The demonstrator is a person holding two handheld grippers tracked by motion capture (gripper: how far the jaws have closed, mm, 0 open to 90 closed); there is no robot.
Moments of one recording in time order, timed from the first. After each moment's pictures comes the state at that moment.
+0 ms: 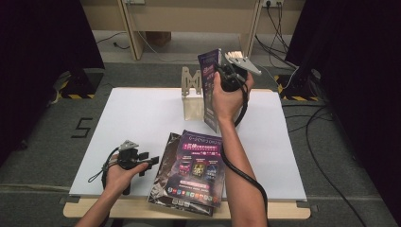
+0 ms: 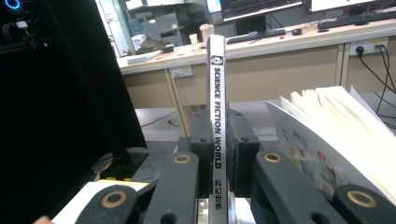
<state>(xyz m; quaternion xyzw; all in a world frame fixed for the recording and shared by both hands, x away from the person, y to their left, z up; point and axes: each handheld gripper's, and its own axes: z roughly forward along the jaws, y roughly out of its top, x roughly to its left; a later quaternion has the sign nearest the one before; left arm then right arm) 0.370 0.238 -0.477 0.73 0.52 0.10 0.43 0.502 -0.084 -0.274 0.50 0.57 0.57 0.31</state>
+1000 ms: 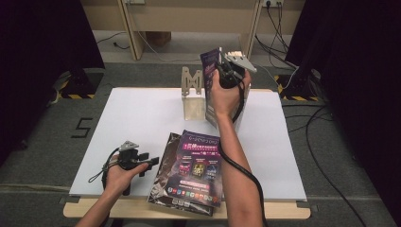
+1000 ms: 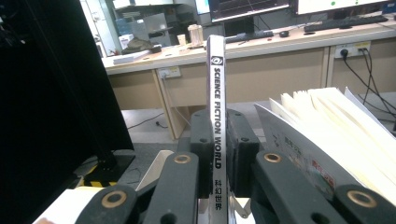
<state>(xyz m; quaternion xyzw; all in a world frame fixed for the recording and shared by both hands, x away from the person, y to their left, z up) 0.370 0.237 -0.480 0.73 0.52 0.10 0.43 0.523 -0.081 -0.283 0.51 0.57 0.55 0.33</state>
